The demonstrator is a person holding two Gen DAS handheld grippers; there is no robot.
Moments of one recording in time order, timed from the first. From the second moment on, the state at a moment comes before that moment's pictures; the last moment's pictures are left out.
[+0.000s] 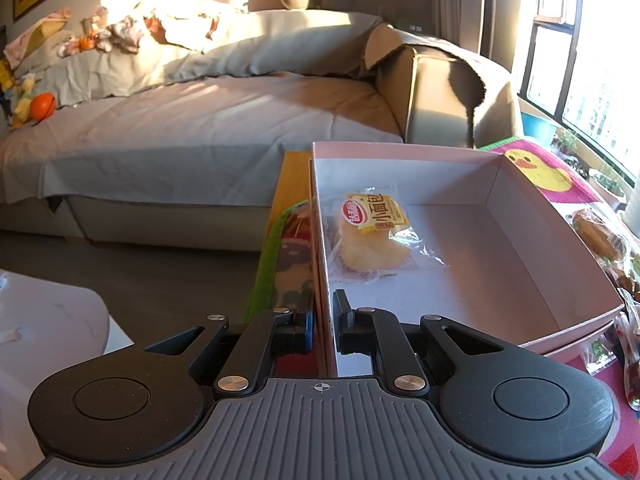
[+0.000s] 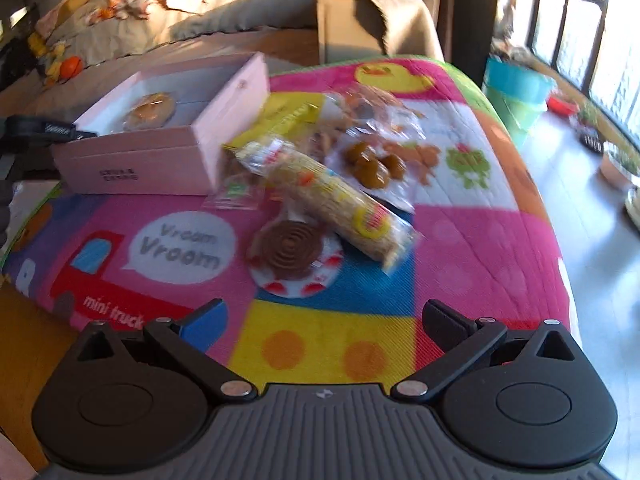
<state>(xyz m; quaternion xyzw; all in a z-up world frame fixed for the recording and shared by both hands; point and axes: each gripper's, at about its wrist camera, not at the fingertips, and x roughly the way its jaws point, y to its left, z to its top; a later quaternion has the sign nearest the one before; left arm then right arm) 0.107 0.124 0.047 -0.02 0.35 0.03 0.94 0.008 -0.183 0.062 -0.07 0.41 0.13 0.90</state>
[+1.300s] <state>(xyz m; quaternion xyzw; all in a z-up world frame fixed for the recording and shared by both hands) 0.107 0.124 0.045 -0.02 0.35 0.03 0.93 0.015 -0.150 0.080 -0.10 0.37 0.24 0.89</state>
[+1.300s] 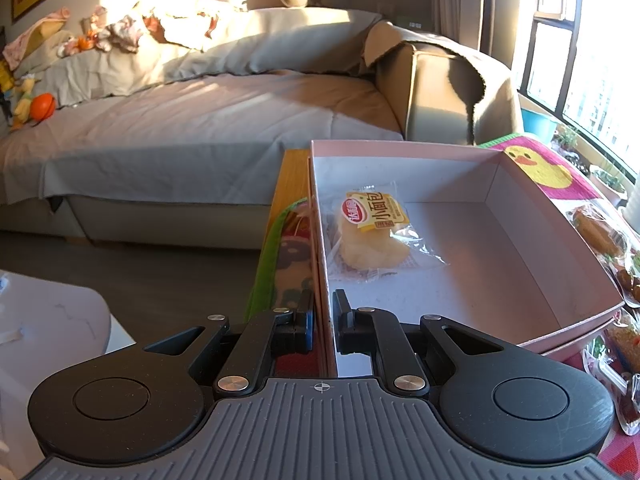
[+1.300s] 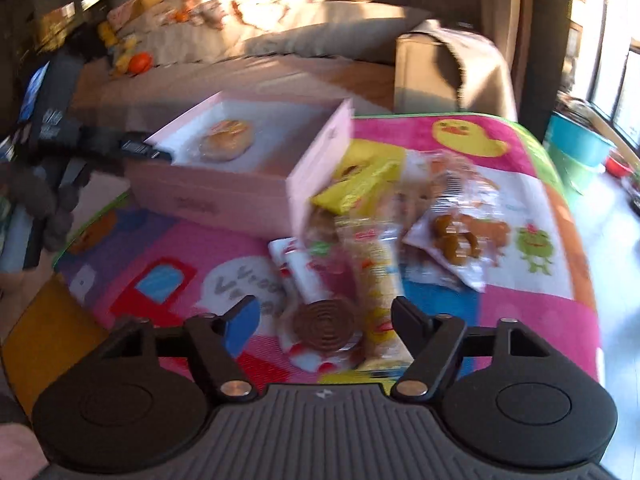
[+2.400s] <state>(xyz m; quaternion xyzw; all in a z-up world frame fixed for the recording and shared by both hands) 0.104 0.128 0.047 -0.04 0.35 0.02 0.94 -0.020 -0.119 0.123 -0.11 0.40 0.28 0.87</state>
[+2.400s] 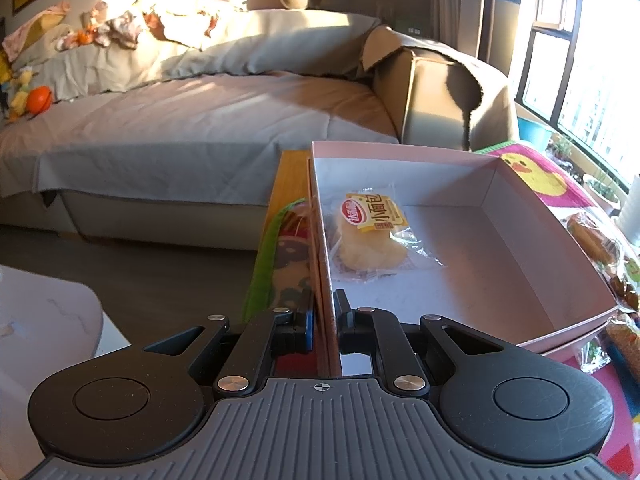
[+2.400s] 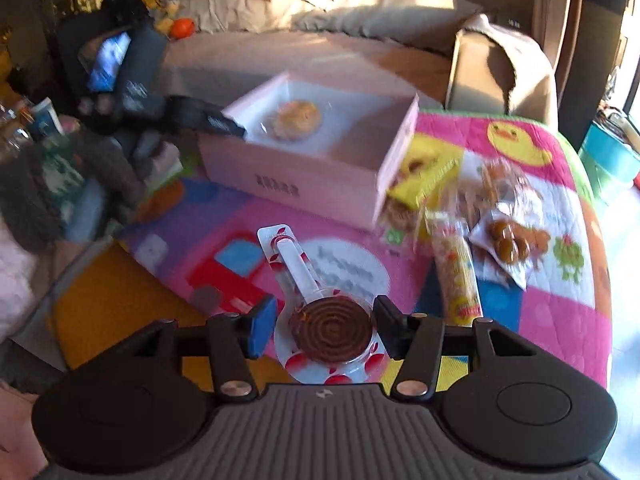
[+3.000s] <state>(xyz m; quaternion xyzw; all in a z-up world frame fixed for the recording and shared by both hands) 0.104 0.129 0.047 -0.04 0.35 0.02 0.94 0.047 -0.099 0.253 -0.04 0.22 0.29 0.93</state>
